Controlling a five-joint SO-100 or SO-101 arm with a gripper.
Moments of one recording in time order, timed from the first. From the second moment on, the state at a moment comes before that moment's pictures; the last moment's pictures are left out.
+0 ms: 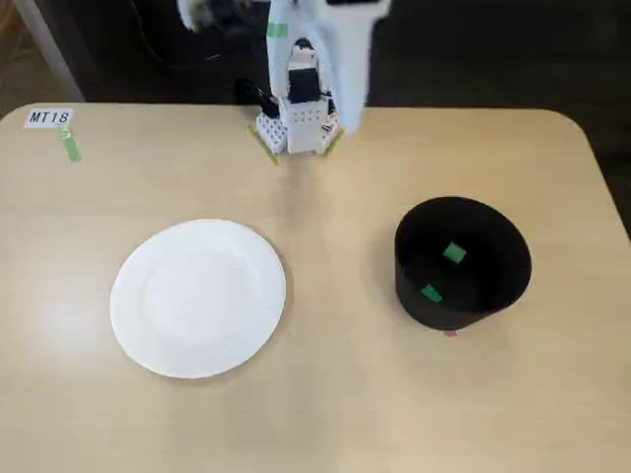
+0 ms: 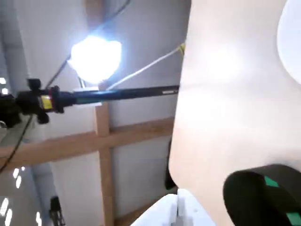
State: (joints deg) arm -1.2 107.9 47.1 89.4 -3.4
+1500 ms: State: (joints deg) arm -1.9 184.2 173.1 49.6 -2.4
